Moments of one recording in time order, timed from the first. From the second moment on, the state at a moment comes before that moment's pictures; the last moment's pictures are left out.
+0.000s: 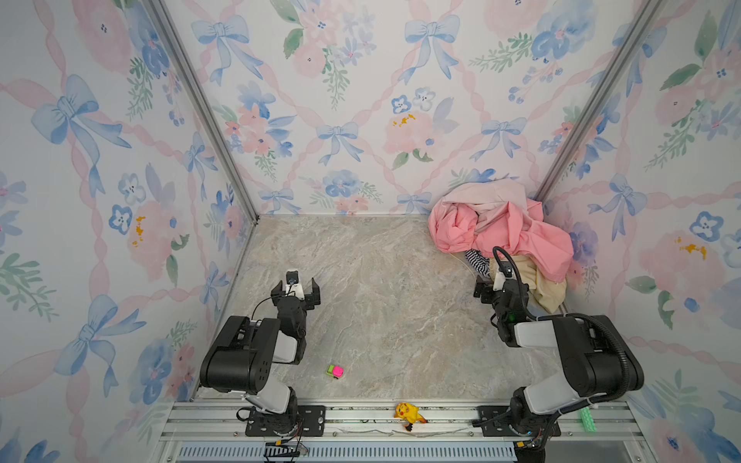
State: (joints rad) left arm -0.08 1.57 0.21 1.18 -0.26 0.06; right arm 0.07 1.55 0.39 0.82 0.19 0.00
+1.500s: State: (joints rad) left arm -0.69 1.28 0.96 0.18 -0.07 0.16; right arm 0.21 1.06 0.86 -0.25 0.28 0.09
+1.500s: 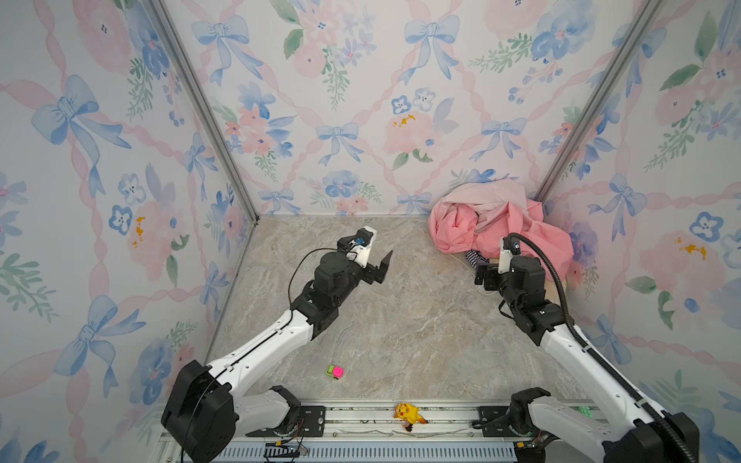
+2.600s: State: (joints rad) left arm -0.91 1.39 0.89 0.18 -0.05 0.45; right arm 0.21 2.04 1.57 -0.71 0.46 0.00
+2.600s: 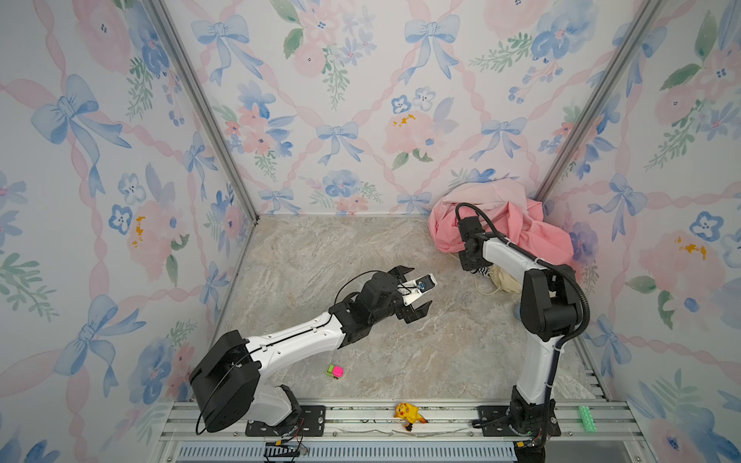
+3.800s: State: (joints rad) left arm -0.91 1.40 0.89 0.18 -0.11 0.45; right arm 0.16 2.18 1.62 -0.57 0.46 -0.14
